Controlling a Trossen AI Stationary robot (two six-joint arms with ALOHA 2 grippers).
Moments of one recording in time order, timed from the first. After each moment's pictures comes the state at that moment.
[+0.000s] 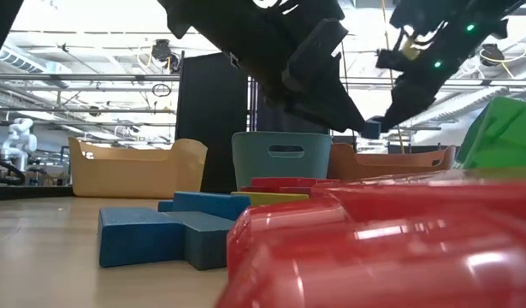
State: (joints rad) left arm -0.24 2.00 1.32 0.04 -0.35 -0.07; right arm -0.20 1.02 0.65 -0.47 0.52 0.03
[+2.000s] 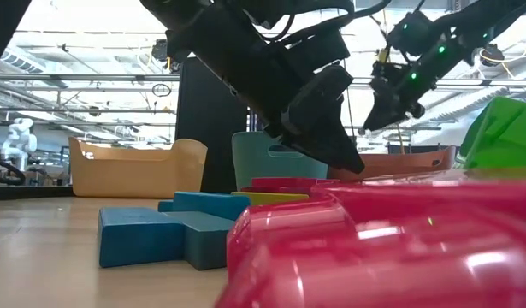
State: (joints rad) left arm -0.24 2.08 1.32 0.04 -0.35 -0.12; right arm -0.65 1.04 0.65 -0.23 0.10 0.07
